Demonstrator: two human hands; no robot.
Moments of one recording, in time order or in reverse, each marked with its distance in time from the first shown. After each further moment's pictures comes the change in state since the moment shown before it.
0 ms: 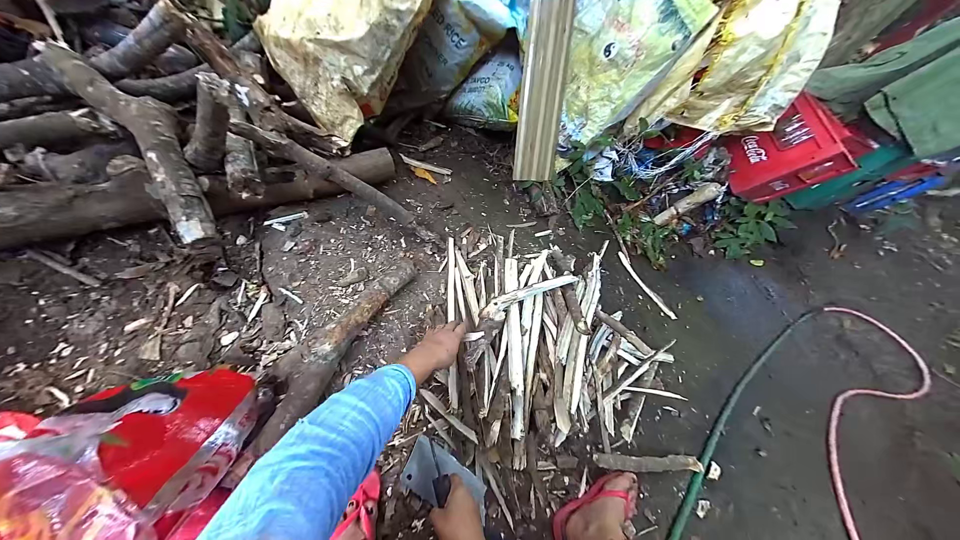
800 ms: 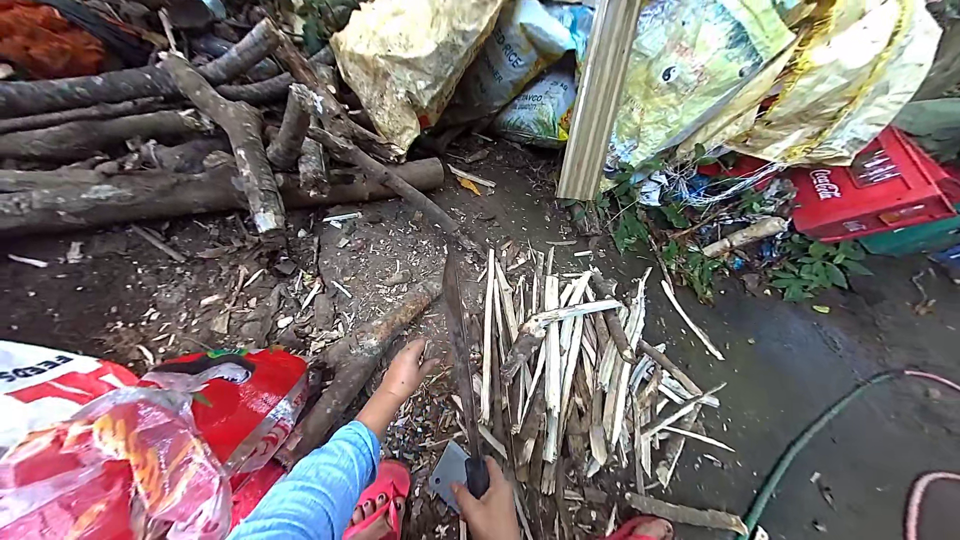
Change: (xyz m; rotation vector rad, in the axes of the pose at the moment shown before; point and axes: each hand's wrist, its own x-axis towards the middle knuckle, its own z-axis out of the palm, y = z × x) left_hand -0.090 -0.111 0.046 -0.513 0.618 -0.019; right_hand -0.061 -0.044 -0.029 0.407 0.223 -0.372
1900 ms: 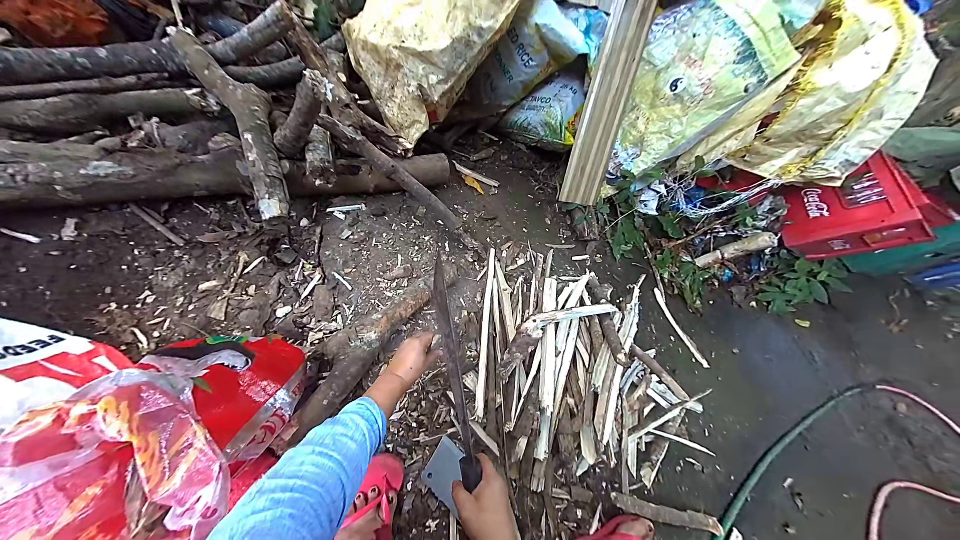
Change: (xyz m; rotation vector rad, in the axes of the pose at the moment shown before) left_hand 0.018 0.017 -0.010 0.072 -0.127 0.010; right_hand 0.001 -0.016 -0.004 -0.276 -0.043 0.093
